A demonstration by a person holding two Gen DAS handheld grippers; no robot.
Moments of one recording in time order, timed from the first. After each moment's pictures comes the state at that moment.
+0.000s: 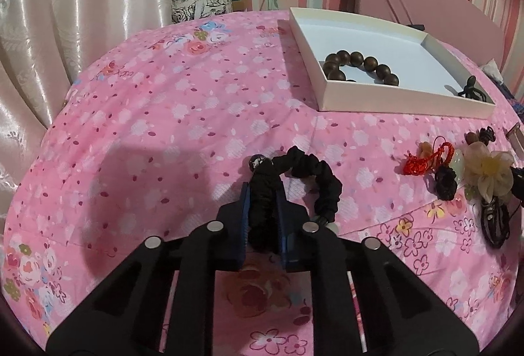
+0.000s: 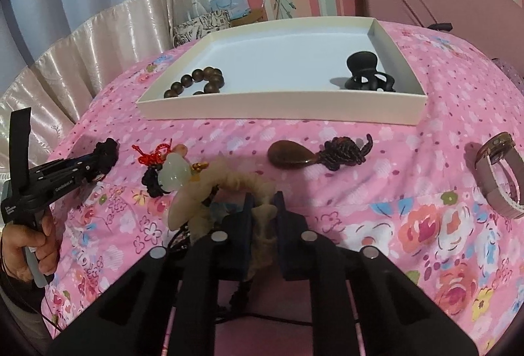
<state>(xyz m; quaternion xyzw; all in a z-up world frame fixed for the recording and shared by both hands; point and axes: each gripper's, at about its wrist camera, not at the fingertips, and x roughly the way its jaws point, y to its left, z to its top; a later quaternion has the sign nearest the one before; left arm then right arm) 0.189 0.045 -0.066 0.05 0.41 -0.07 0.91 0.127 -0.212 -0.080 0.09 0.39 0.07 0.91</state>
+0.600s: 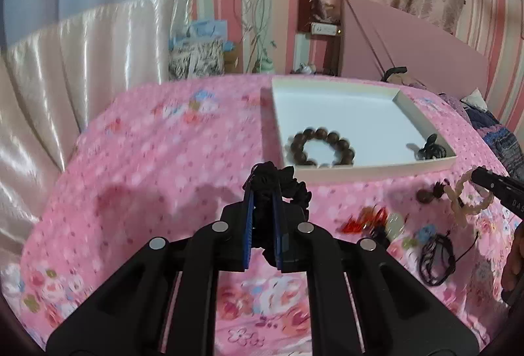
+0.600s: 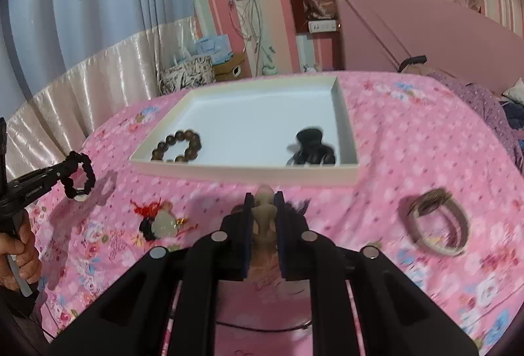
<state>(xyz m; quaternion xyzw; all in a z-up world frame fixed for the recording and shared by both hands) 0.168 0.026 0.016 0.03 0.33 -0.10 0.94 0.114 -0.253 -0.019 0.09 0.32 0.02 0.94</state>
